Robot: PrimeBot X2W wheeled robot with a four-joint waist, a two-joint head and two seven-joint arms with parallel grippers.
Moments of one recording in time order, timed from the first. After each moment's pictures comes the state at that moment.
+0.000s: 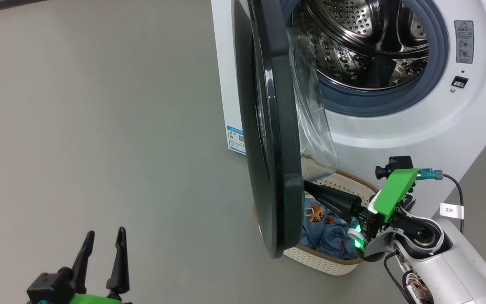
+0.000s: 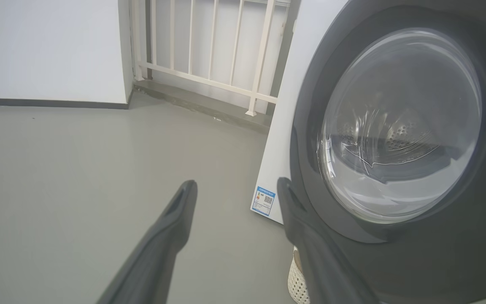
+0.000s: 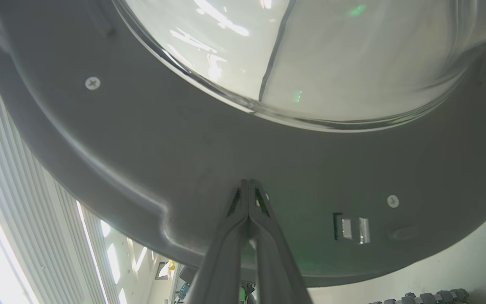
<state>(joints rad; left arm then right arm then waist) -0.09 0.11 -0.08 0.35 -0.38 -0.12 -0.26 -0.46 -0.13 0.27 0.51 1.70 0.12 0.68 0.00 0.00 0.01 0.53</state>
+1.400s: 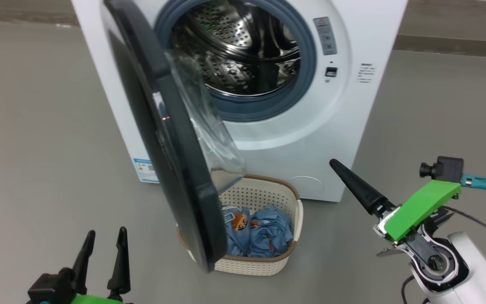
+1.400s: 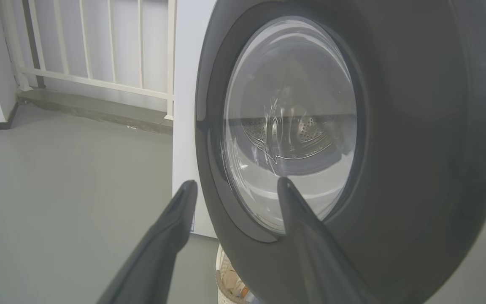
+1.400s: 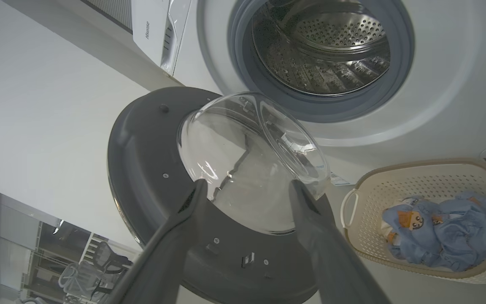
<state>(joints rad) -0.08 0.12 -0.09 0.32 -0.38 -0.10 -0.26 -0.30 -0.20 0.26 0.18 1.36 0.12 0.31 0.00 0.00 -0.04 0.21</state>
